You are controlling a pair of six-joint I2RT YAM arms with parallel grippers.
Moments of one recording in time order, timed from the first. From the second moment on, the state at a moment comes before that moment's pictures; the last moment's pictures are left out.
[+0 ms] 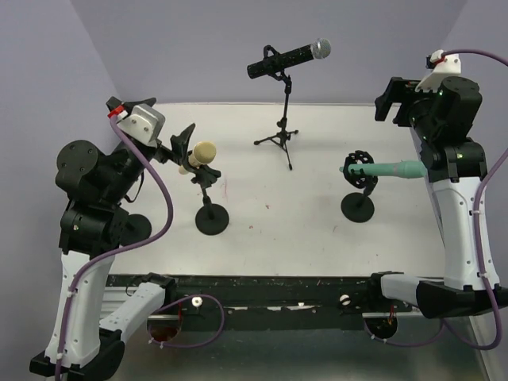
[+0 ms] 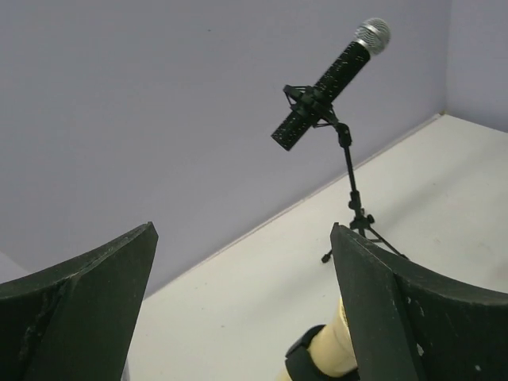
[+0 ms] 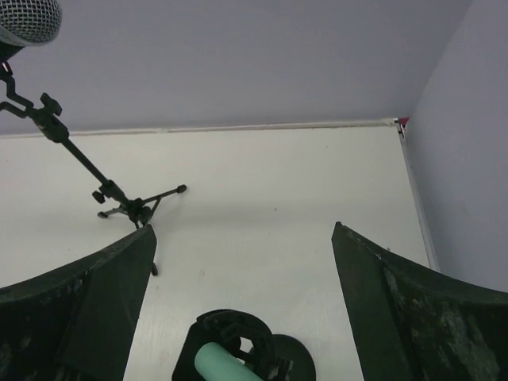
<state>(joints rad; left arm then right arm) -0.24 0.89 1.46 -0.36 0.27 0.26 0.04 1.24 1.66 -0.60 0.02 0.06</state>
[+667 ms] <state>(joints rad) -0.28 0.54 1.09 -0.60 0.51 0.35 0.30 1.28 1.63 -0.64 -0.48 -0.26</state>
